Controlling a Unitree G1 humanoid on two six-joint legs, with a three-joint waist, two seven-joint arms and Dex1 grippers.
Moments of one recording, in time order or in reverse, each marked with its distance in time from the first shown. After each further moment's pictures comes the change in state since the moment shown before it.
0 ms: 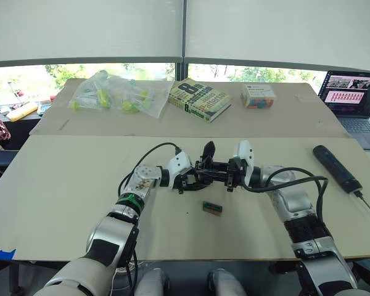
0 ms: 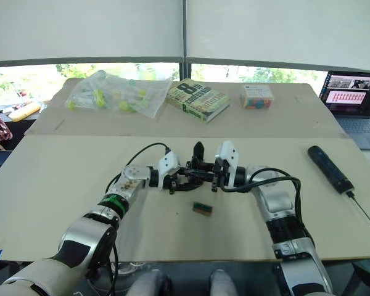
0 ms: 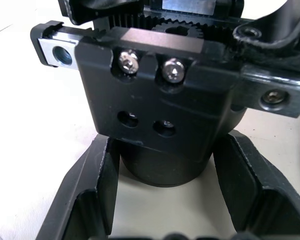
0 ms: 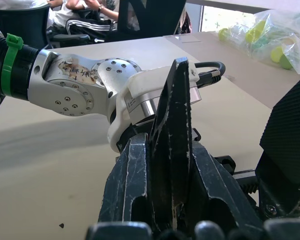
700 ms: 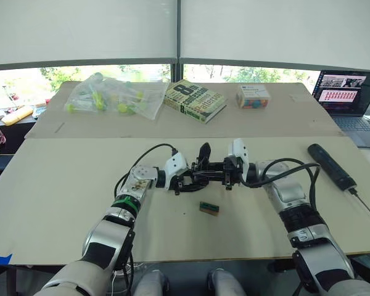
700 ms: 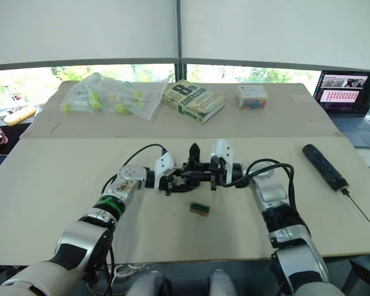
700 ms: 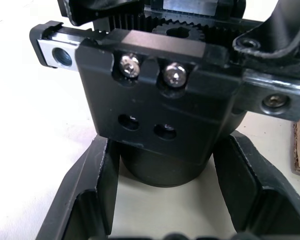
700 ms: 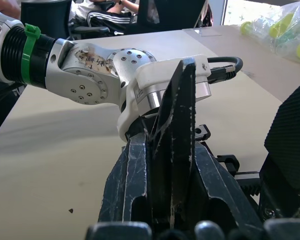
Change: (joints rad) left arm 0.043 0.028 -0.001 -0.078 -0.016 0.056 -0.034; right arm -0.112 0.000 0.067 0.180 -0.014 -0.046 0.103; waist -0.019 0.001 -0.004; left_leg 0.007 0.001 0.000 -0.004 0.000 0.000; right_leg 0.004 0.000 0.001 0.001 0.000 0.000
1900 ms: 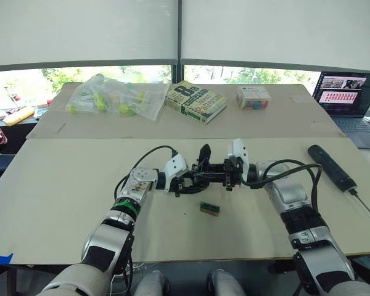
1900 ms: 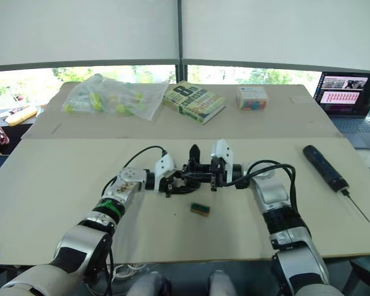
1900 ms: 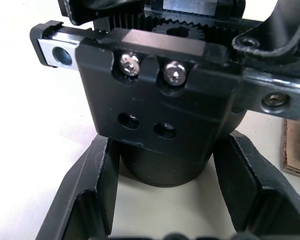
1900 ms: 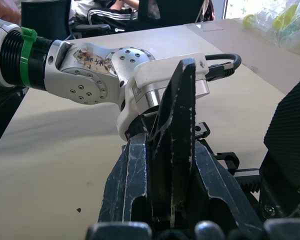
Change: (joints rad) left arm 0.027 0.002 -0.007 -0.045 -0.002 0.030 -0.003; right arm 0.029 0.000 -0.034 -0.061 -0.005 0.072 -0.002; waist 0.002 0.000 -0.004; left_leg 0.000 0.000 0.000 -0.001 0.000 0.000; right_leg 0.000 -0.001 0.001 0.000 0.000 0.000
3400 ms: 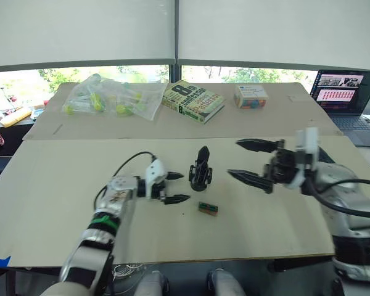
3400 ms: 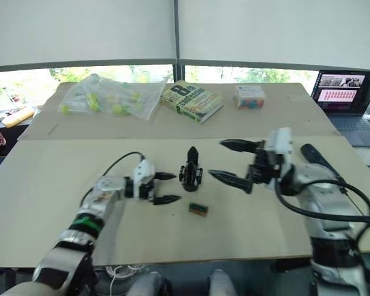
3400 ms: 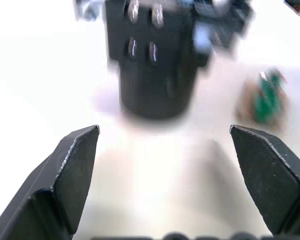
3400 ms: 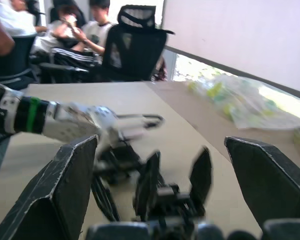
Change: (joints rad) left arm 0.289 0.226 0.085 -0.394 -0.178 0.135 -0.106; right arm 0.369 -0.250 -0.413 -0.604 0.287 0.183 -0.158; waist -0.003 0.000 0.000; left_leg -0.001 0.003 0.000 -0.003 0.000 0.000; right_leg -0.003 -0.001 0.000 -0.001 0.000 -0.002
